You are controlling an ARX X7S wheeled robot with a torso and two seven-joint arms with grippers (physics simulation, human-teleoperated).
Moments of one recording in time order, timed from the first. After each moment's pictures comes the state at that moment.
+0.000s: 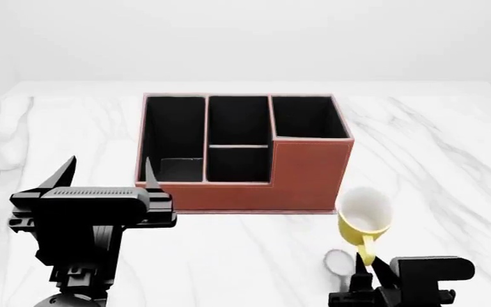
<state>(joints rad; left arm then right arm) -0.19 -0.25 0.13 0.82 -0.15 -0.80 -0.33 0.01 0.78 -0.48 -0.35 0.82 0.20 0.58</state>
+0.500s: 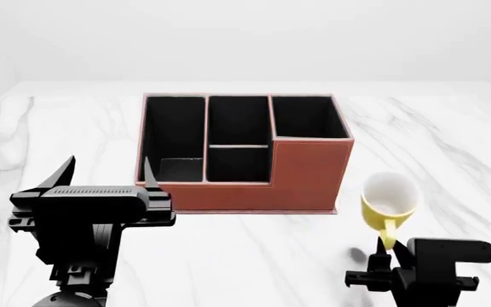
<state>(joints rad) -0.19 -0.26 0.13 0.81 -0.15 -0.80 -0.34 0.08 0.81 -0.43 -0.33 0.86 0.27 0.65</state>
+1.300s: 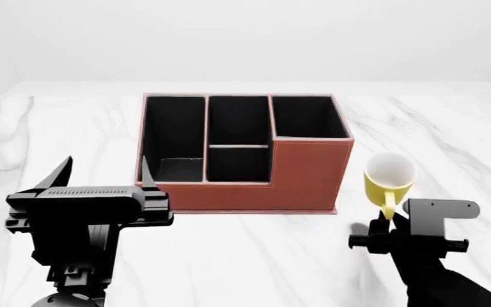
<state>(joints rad) -0.19 -0.27 0.12 0.81 -0.18 -0.78 -0.35 0.37 0.72 -0.46 -0.02 0.86 0.37 0.51</state>
